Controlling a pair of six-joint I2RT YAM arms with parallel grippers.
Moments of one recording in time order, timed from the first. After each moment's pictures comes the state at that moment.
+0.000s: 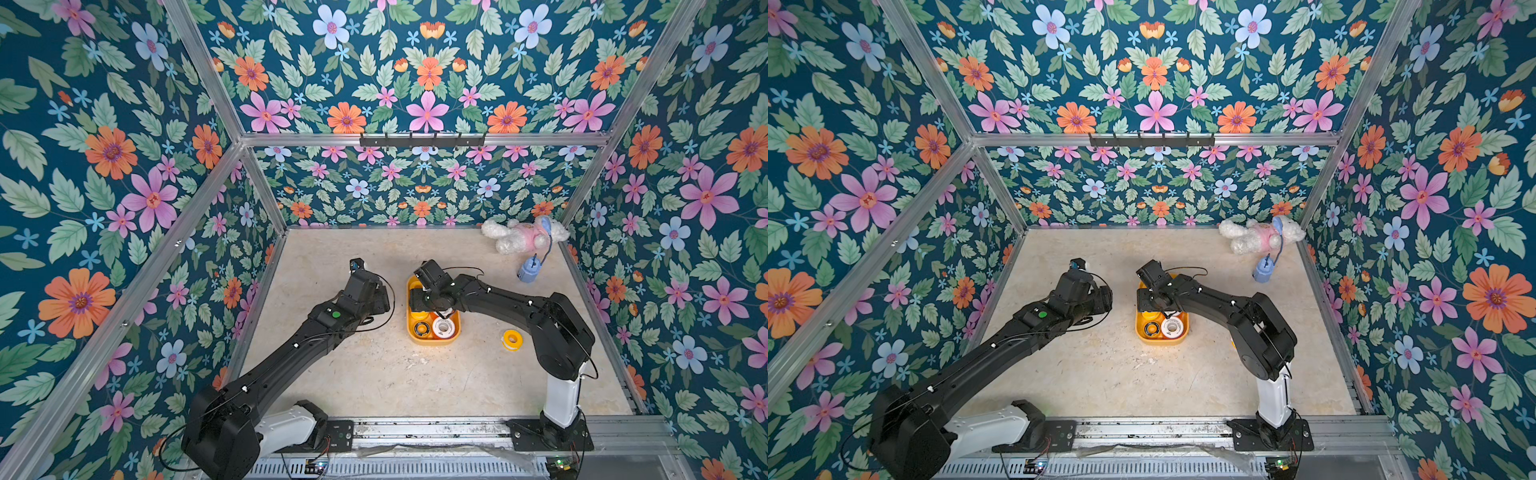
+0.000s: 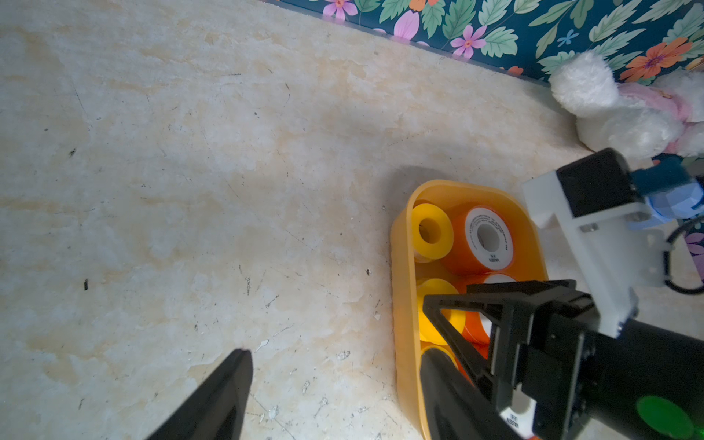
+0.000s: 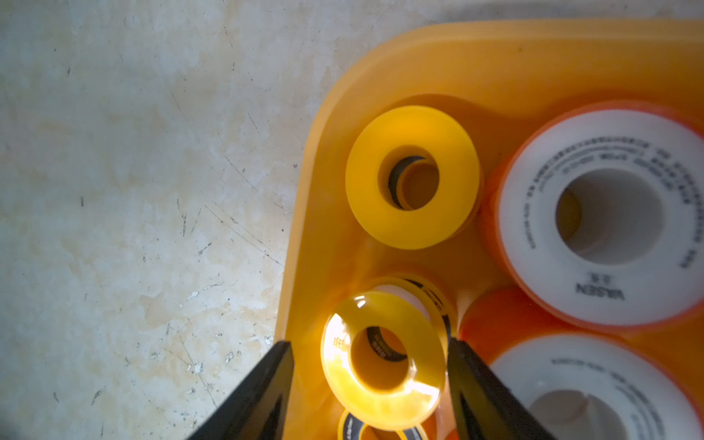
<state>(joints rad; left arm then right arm) -0.62 1.19 0.90 -0.47 -0.24 -0.58 0.80 1.92 1.39 -0.48 0.03 0.63</state>
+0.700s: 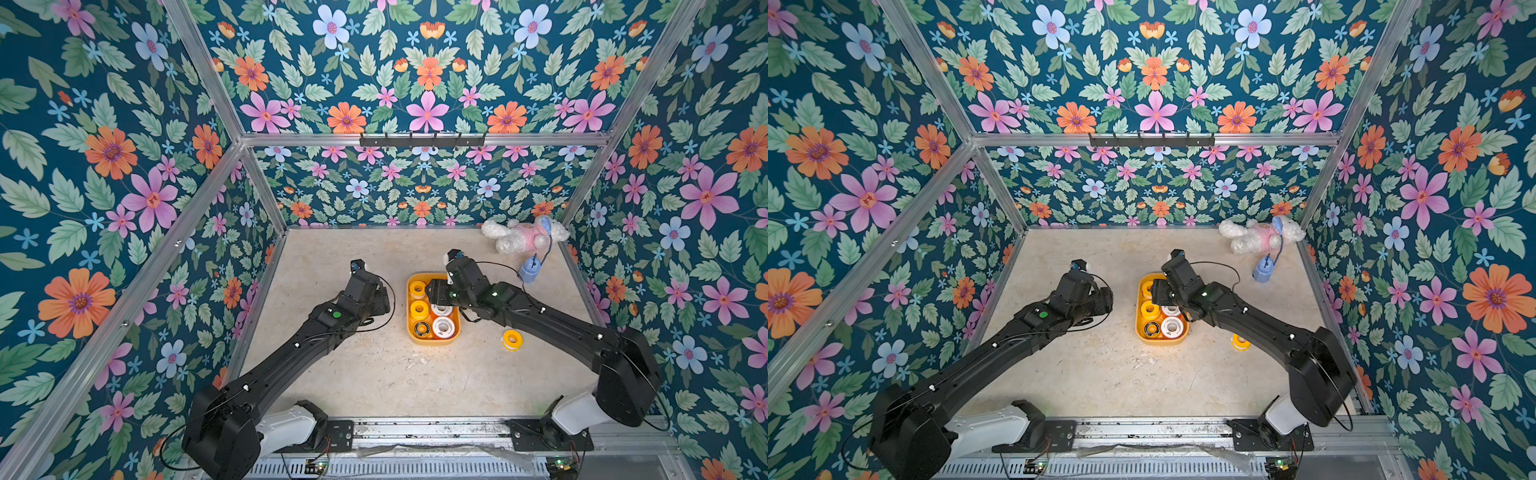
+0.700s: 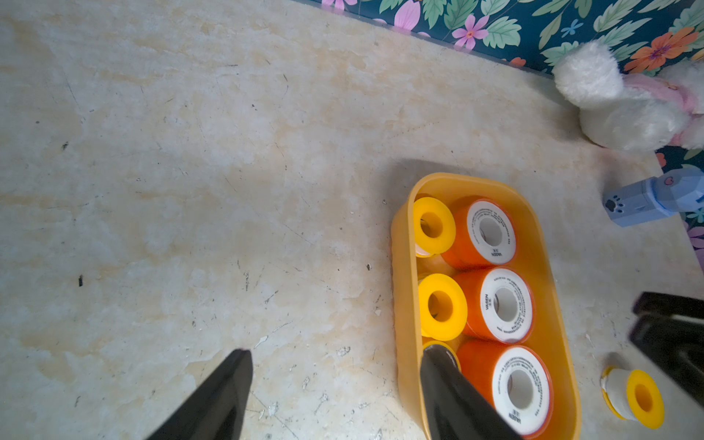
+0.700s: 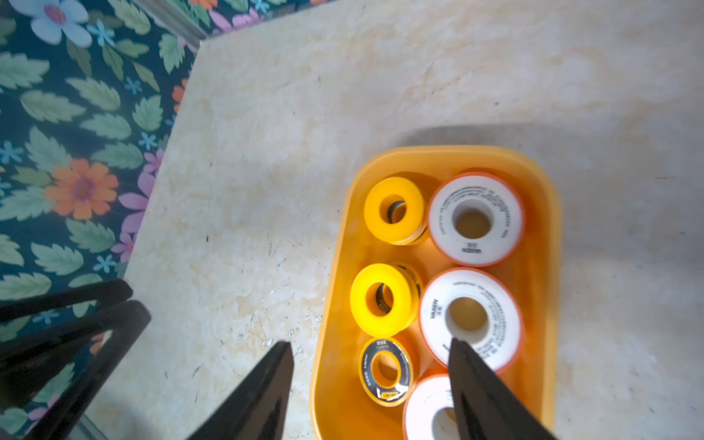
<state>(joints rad) -0.62 1.19 0.90 -0.47 -0.23 -0.58 0.75 1.48 1.12 -0.37 0.06 0.66</state>
